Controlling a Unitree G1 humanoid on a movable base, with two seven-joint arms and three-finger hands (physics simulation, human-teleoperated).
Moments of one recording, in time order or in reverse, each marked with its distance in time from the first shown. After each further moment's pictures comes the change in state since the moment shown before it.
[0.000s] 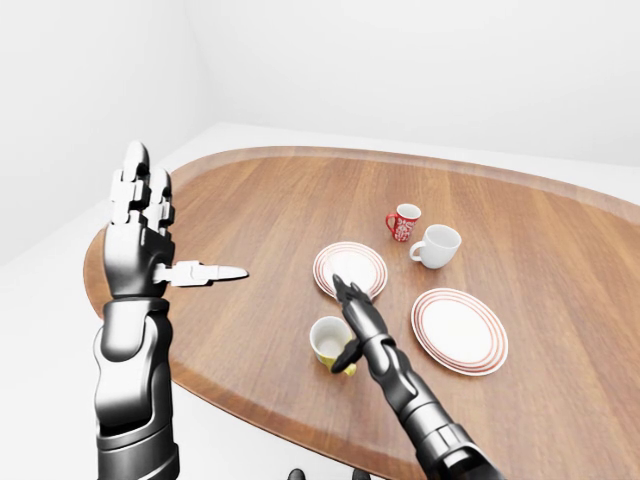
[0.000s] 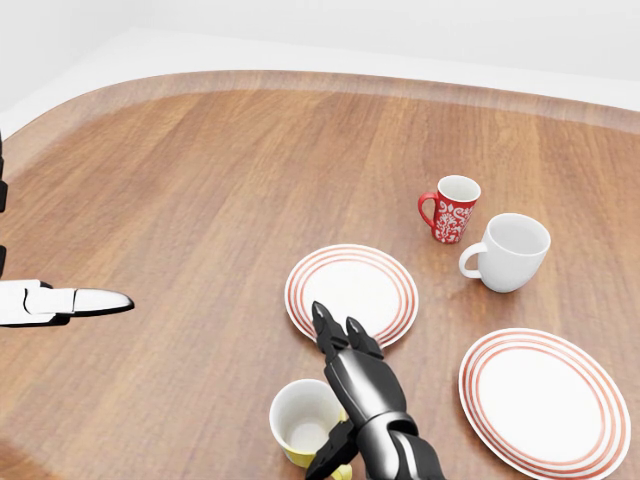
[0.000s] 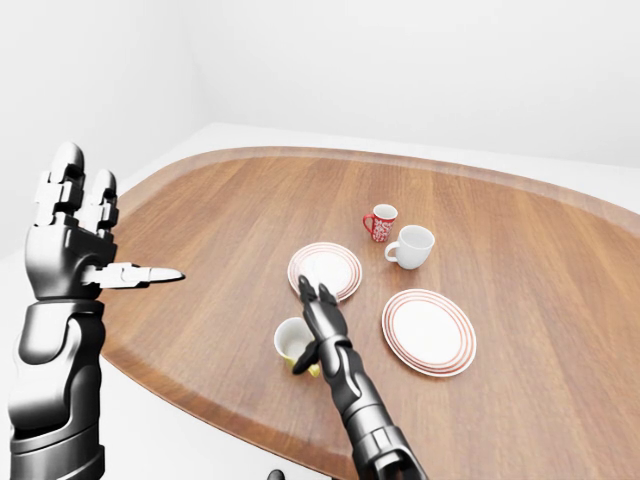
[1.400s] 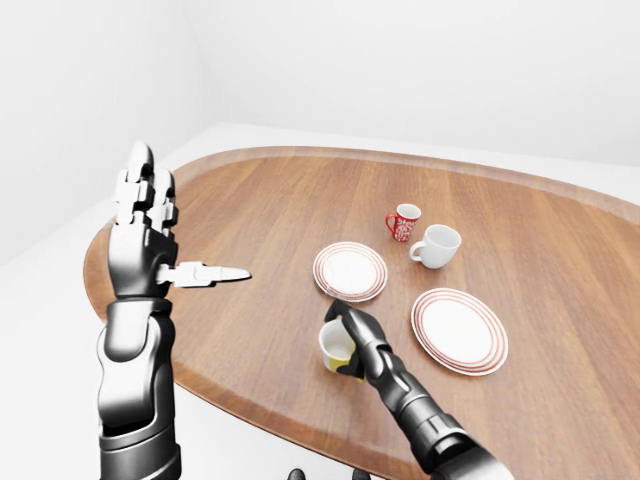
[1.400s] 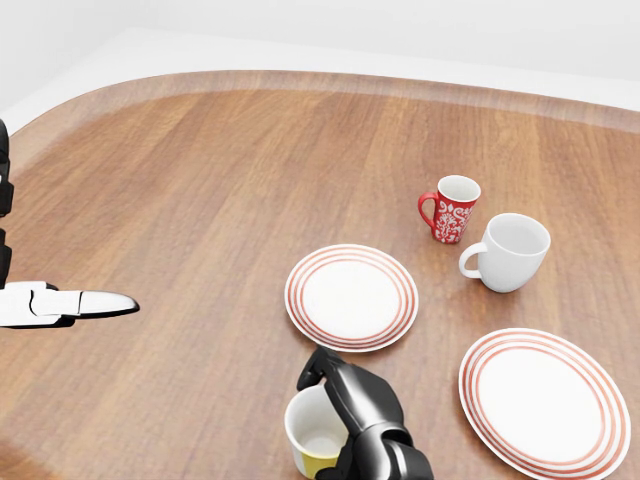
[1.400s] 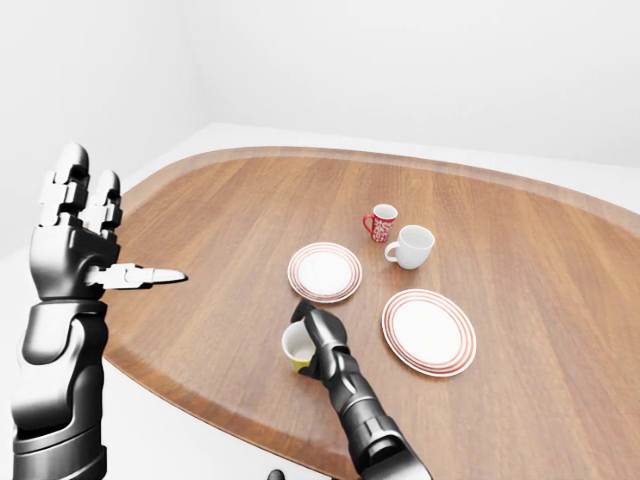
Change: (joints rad) left arm 0.003 -0.007 -0.009 -0.004 0.009 0.000 -0.003; right arm -0.081 0.016 -0.001 0.240 0.006 0.000 -0.074
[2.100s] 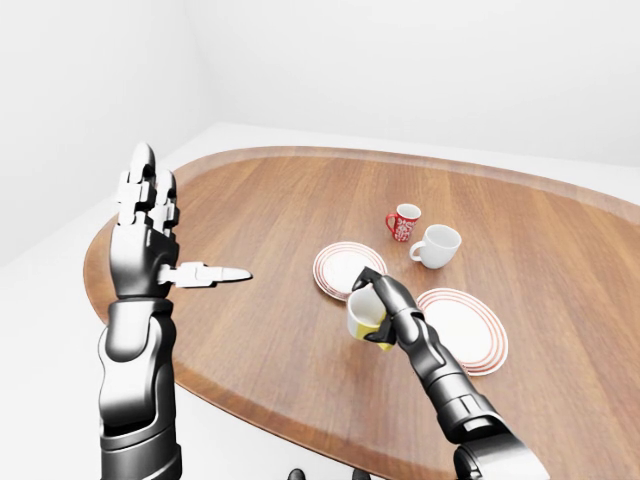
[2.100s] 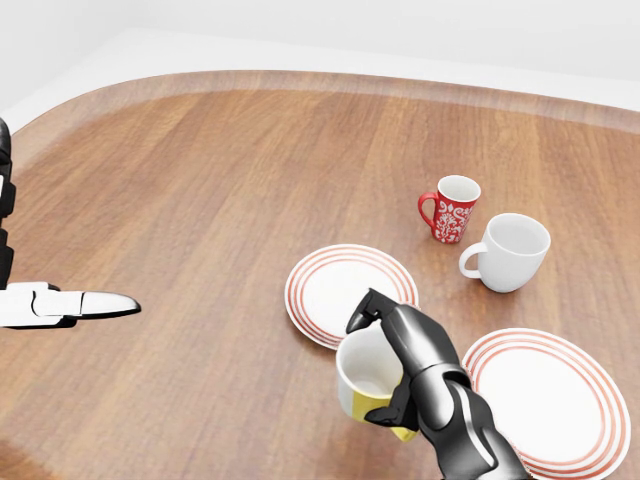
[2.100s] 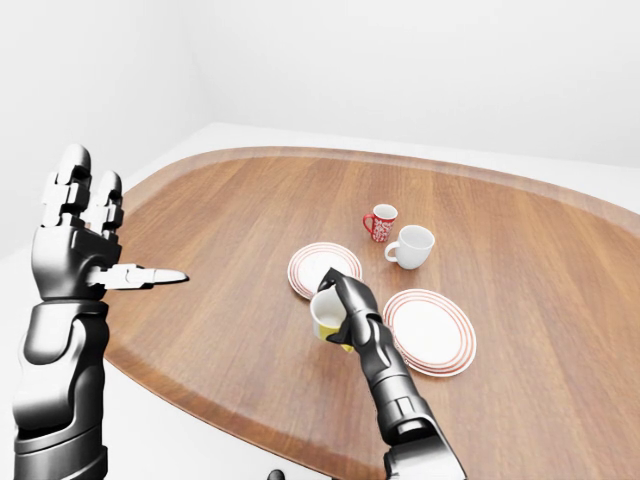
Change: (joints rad) left arm 0.001 -0.002 -0.003 0.001 0.003 0.000 0.000; right arm -0.048 -0.142 -0.112 -0.180 0.097 0.000 0.143
